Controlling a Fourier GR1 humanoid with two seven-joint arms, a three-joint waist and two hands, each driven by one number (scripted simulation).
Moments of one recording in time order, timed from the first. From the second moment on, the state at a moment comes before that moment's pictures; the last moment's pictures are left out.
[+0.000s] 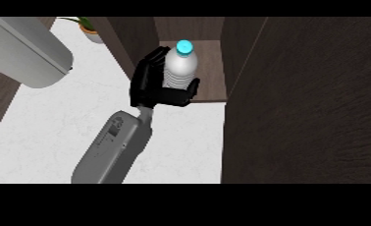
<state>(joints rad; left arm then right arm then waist) -0.53 0.00 -0.27 -1.19 0.42 0.33 -0.18 0.57 -0.05 0.27 -2.12 -0.24 0.26 -0.16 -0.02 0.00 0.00</state>
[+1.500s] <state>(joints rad) -1.13 0.03 -0.13 -0.24 0.30 0.53 -0.44 0.52 -0.06 0.27 -2.08 -0.26 0.26 -0.16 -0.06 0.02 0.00</state>
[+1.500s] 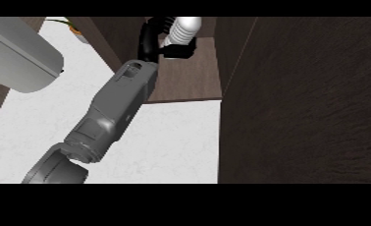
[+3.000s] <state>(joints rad) -1.16 0.03 -0.06 -0.15 0.29 0.59 -0.56 0.53 -0.07 0.29 -2.07 -0.25 0.27 -0.20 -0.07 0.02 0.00</state>
